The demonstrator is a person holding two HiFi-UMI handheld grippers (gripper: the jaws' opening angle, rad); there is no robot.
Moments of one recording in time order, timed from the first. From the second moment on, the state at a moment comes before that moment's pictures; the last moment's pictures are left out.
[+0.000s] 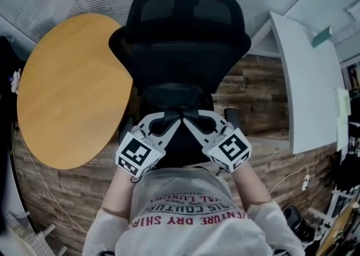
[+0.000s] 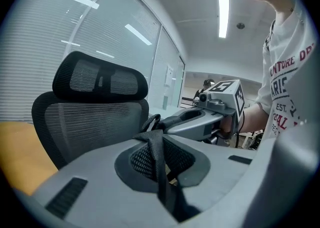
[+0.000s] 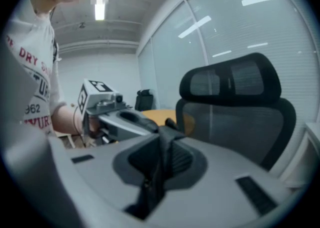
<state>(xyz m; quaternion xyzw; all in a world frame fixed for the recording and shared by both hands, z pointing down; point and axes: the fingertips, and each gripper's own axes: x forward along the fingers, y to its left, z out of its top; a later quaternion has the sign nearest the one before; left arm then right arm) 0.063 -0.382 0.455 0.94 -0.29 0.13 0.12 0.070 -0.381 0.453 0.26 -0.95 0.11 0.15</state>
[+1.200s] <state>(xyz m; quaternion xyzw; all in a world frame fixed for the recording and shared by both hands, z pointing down) 0.074 -0.441 0.610 0.92 -0.30 0.13 0.21 0.100 -0.430 0.625 0.27 -0.91 0.21 0.25</state>
